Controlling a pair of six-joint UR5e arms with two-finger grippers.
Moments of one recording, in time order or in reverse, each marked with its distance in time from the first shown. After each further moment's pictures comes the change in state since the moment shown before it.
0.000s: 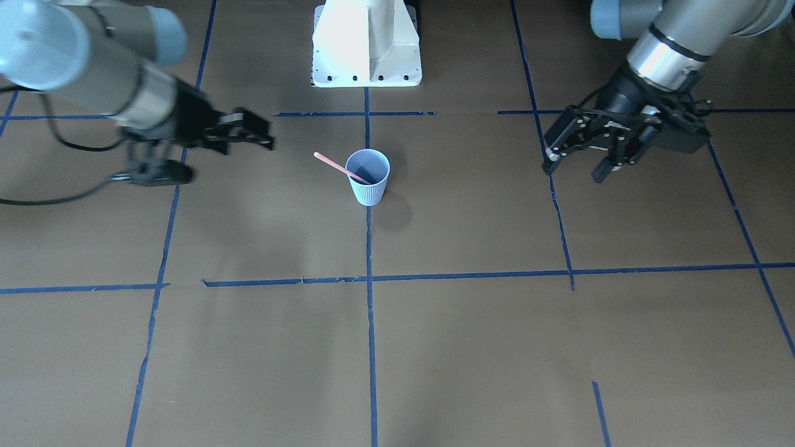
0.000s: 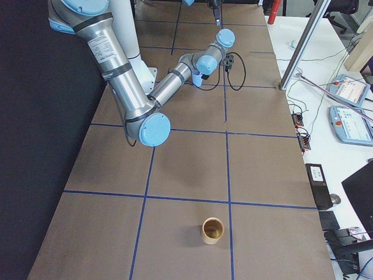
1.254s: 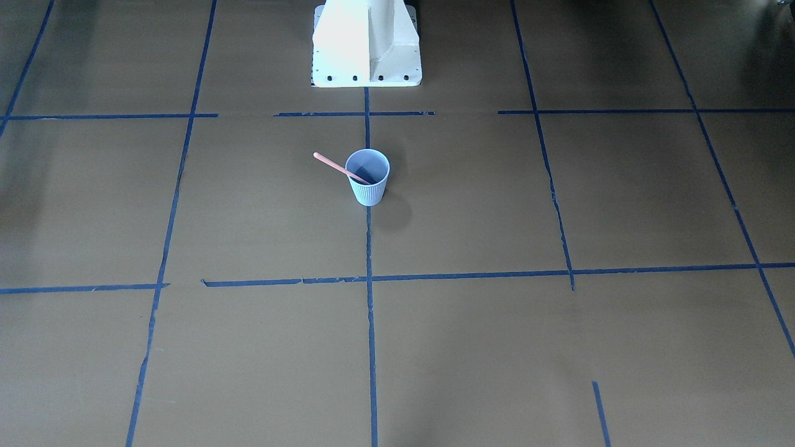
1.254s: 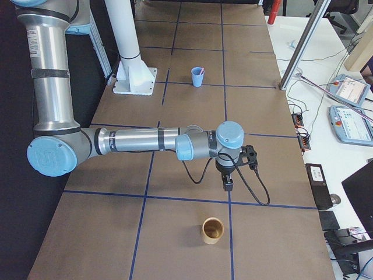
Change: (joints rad) left arm -0.511 0.170 0.277 0.329 -0.112 1.243; right arm 0.565 -0.340 -0.280 -0.002 -0.211 -1.157
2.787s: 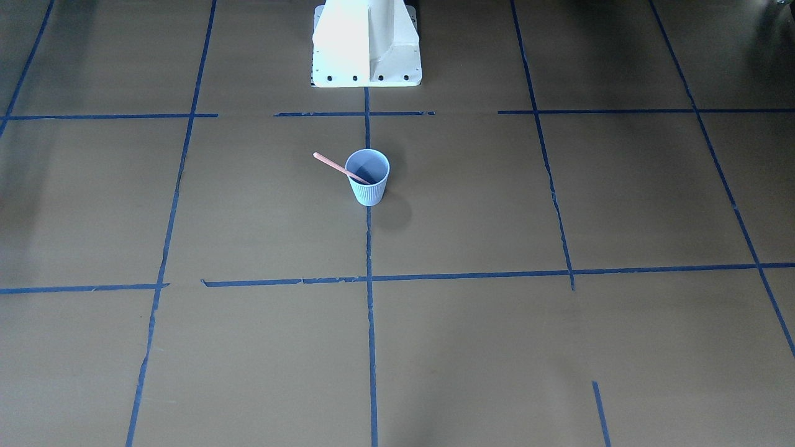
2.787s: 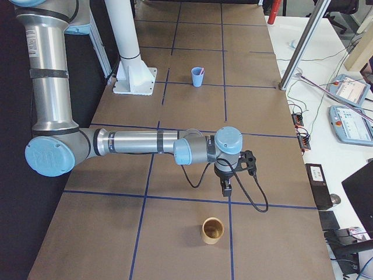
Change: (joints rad) left arm -0.029 0.074 -0.090 0.227 -0.035 0.069; right arm -0.003 -0.009 -0.004 0.009 -0.004 0.008
